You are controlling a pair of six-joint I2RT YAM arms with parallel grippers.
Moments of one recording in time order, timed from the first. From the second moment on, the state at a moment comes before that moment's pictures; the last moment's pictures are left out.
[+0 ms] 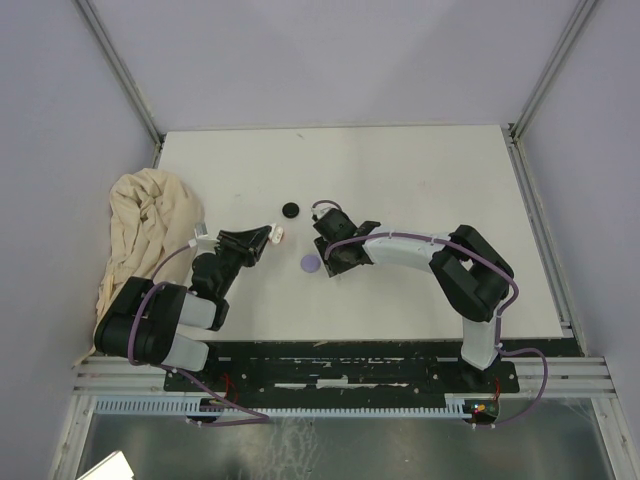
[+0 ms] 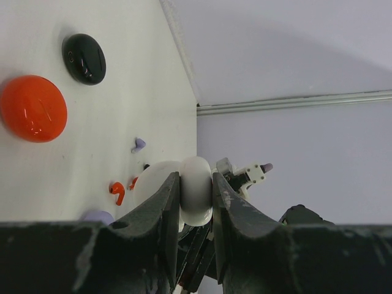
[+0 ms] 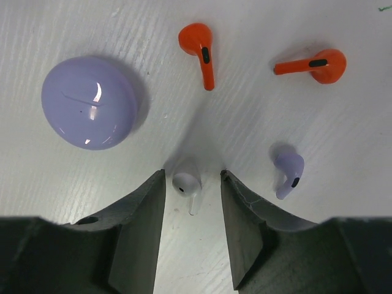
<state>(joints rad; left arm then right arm) -0.20 1.44 0.12 1.30 0.16 -1.38 0.85 1.90 1.23 -0.39 0.13 0.35</state>
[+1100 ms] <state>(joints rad) -0.20 1.45 0.11 1.32 0.17 -1.38 0.86 1.91 1.26 -0.45 0.16 0.43</state>
